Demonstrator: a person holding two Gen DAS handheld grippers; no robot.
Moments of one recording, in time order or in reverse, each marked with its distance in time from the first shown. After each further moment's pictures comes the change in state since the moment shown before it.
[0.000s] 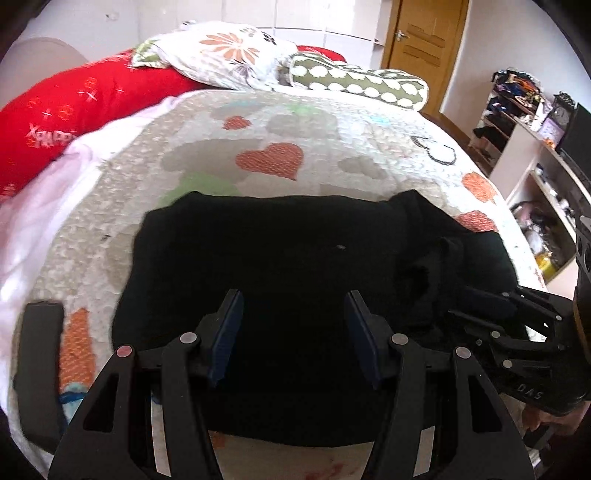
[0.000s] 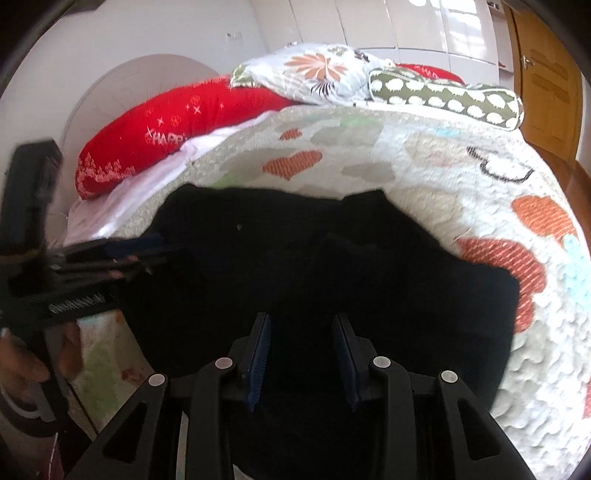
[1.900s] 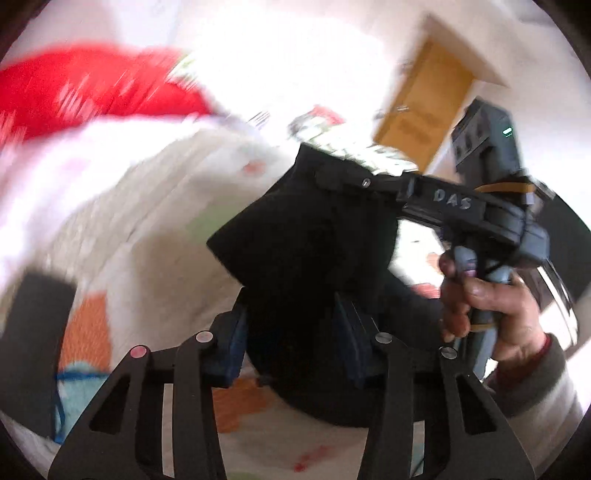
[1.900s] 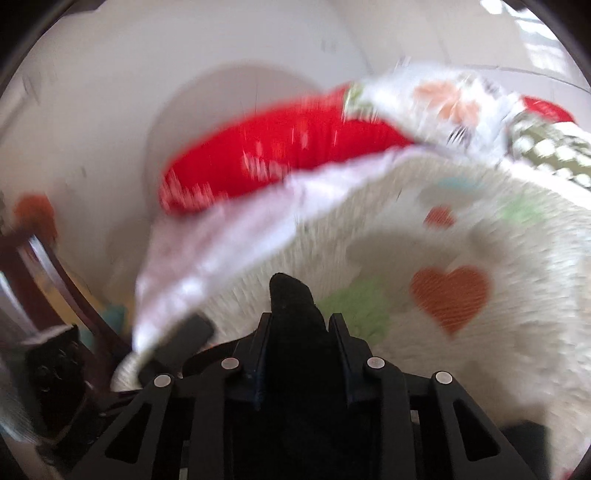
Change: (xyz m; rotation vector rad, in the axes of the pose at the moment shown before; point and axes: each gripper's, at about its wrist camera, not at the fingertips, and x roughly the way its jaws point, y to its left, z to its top) left arm -0.083 0.039 -0.015 -0.170 -0.238 -0.219; right arm 0.041 0.074 0.154 -0.107 -0.123 0.413
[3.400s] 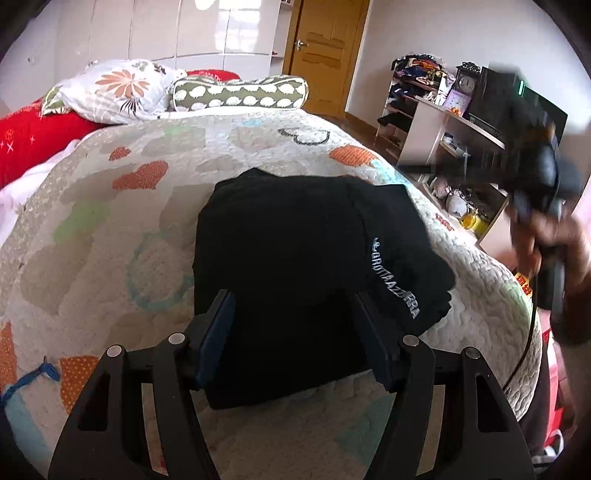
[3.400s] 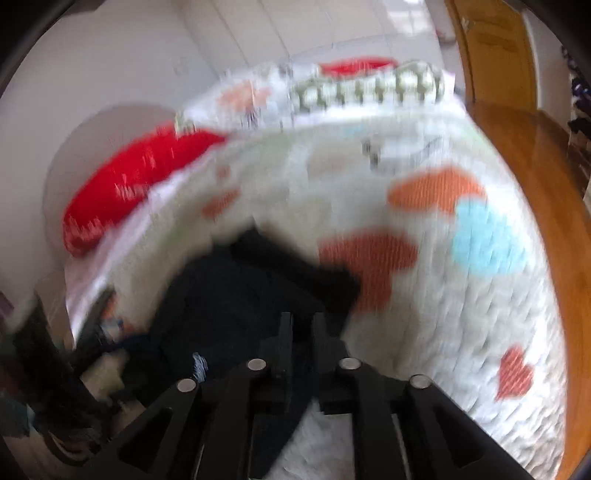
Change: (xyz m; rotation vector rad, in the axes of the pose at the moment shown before) left arm 0.071 -0.096 -0.071 0.343 0.206 -0.124; right arm -0.193 -0.095 -0.129 0.298 -0.037 -0.451
